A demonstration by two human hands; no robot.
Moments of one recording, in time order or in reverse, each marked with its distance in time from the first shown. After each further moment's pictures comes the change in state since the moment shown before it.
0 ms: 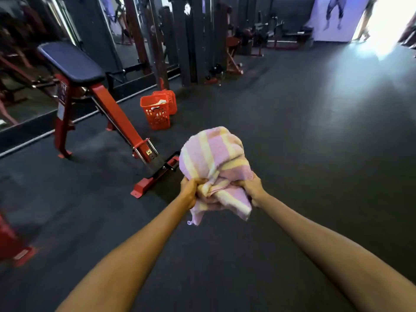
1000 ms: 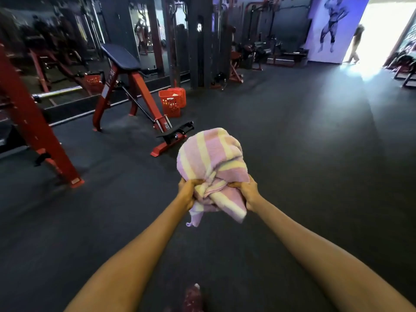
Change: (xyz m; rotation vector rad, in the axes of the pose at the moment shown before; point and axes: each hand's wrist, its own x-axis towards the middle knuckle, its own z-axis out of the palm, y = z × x) left_hand -0.672 -0.198 -0.175 -0.105 0.009 0.036; right_hand -0.694 0.159 -0.085 0.244 -0.042 -0.006
